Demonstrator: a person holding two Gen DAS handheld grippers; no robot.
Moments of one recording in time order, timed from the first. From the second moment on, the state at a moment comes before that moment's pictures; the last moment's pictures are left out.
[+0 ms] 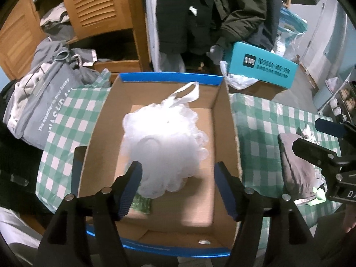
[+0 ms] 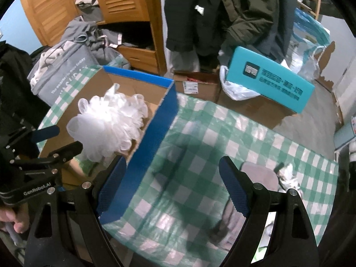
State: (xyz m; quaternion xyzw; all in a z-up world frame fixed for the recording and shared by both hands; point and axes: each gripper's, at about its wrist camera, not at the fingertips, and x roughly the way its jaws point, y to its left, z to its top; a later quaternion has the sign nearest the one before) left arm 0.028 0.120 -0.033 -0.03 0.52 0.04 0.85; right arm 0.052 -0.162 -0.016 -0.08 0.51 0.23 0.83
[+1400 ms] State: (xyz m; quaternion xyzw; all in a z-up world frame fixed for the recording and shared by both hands) left arm 0.053 -0.039 -0.069 0.06 0.58 -0.06 0.81; right arm 0.035 -0.341 -0.046 -0.02 0.53 0.11 0.84
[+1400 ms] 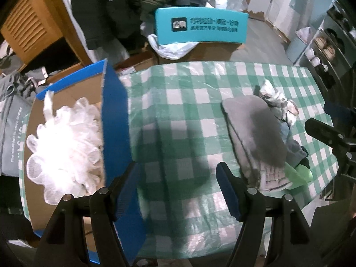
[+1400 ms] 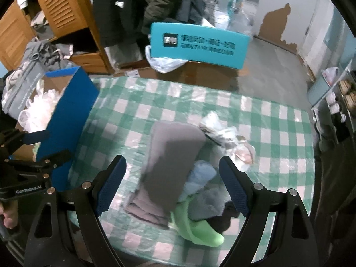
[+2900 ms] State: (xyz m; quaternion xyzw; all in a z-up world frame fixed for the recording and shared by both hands) left arm 0.077 -0.188 -0.153 0.06 0.66 -0.14 0.74; right arm 0.021 -0.450 -0.102 0.03 0.58 0.01 0.81
